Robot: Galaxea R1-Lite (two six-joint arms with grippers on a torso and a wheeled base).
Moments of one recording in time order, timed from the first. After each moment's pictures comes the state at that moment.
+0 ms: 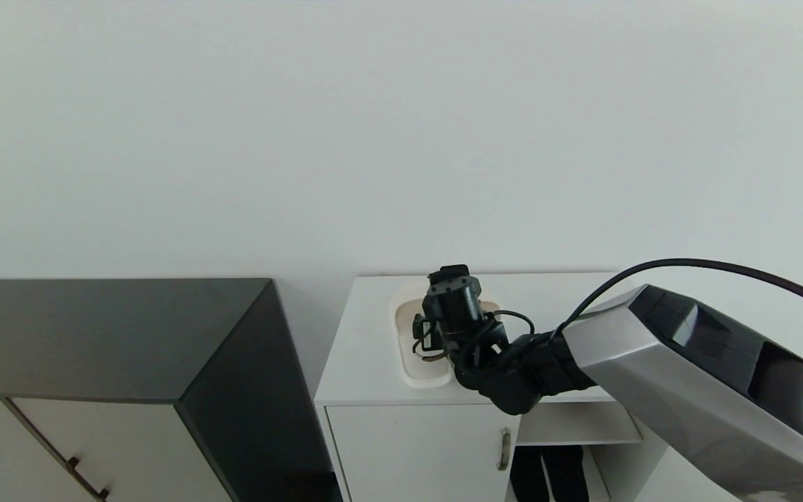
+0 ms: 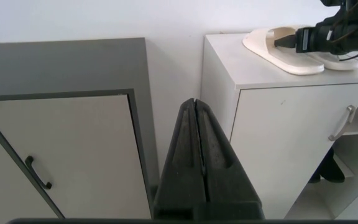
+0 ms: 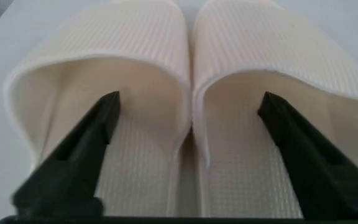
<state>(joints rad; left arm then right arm) 0.00 0.00 0.00 0.00 -0.04 0.01 0.75 2.44 -1.59 -0.47 -0.56 0.26</state>
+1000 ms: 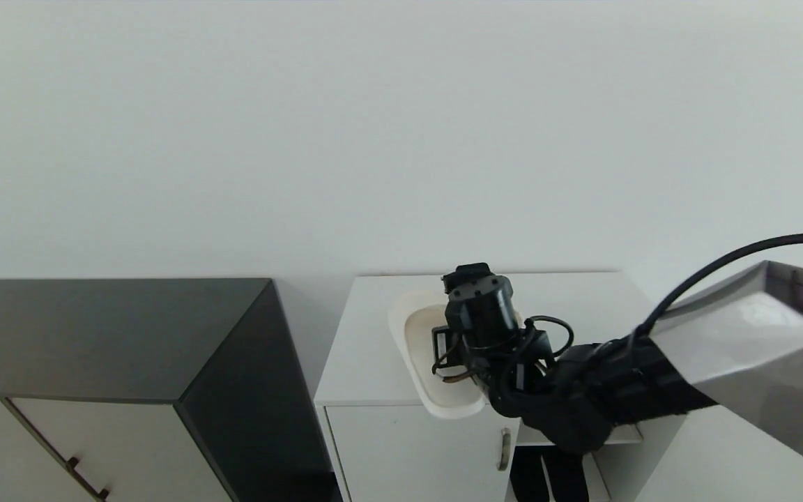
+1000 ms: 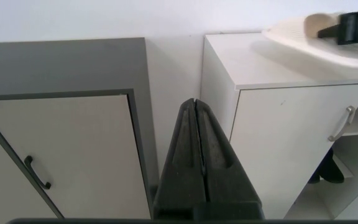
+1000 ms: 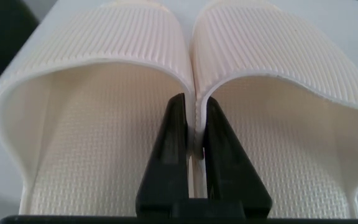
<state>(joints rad) 0.00 0.00 0.00 0.00 -0.03 0.01 0.84 2.15 -1.22 -0.55 -0.56 0.25</state>
